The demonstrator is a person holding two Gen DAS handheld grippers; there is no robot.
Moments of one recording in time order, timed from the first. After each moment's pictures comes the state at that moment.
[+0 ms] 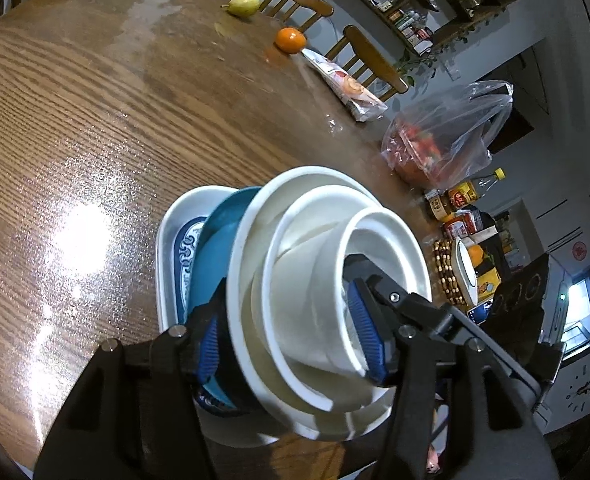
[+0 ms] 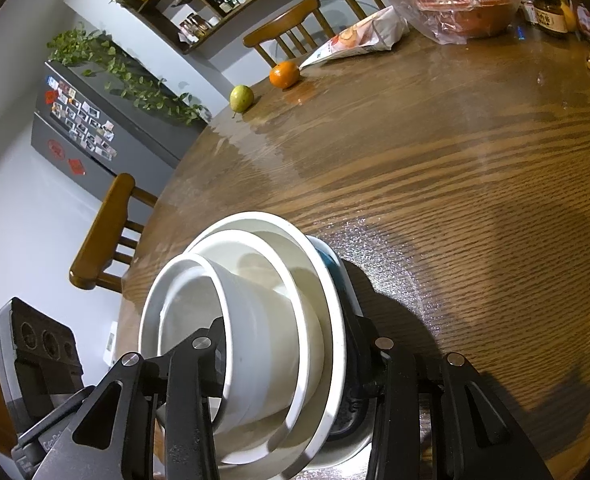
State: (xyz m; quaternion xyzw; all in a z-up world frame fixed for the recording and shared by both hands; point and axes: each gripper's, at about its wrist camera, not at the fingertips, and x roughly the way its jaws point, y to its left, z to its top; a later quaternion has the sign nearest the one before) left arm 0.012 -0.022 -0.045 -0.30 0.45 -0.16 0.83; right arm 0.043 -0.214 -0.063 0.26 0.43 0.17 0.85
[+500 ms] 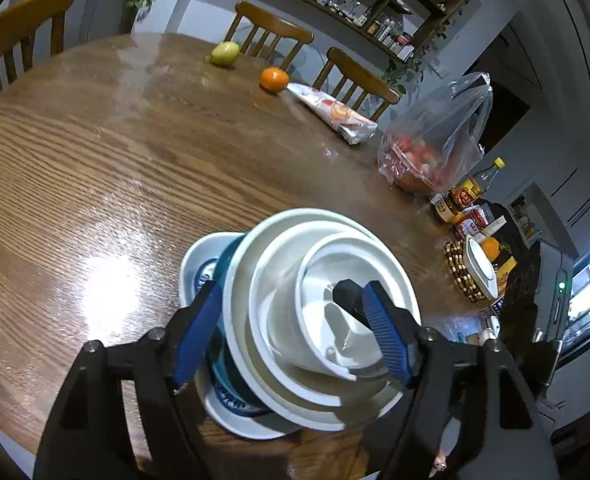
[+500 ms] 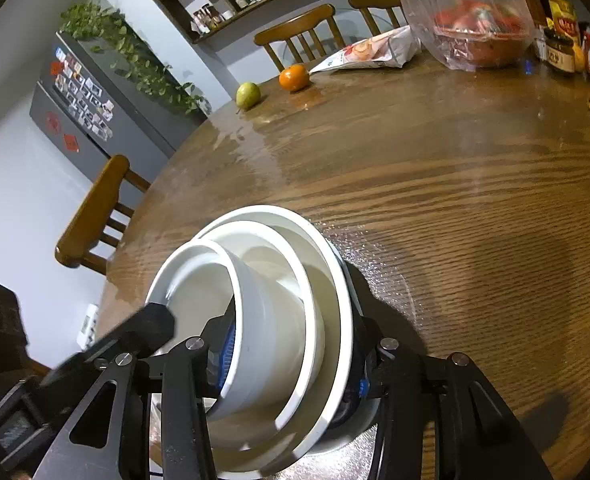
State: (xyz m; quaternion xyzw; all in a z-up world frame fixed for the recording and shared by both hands) left arm -0.007 -0.022 -0.013 -0.22 0.40 -0.14 0.88; right arm 0.032 -0.205 -0.049 0.20 0.43 0.15 0.87
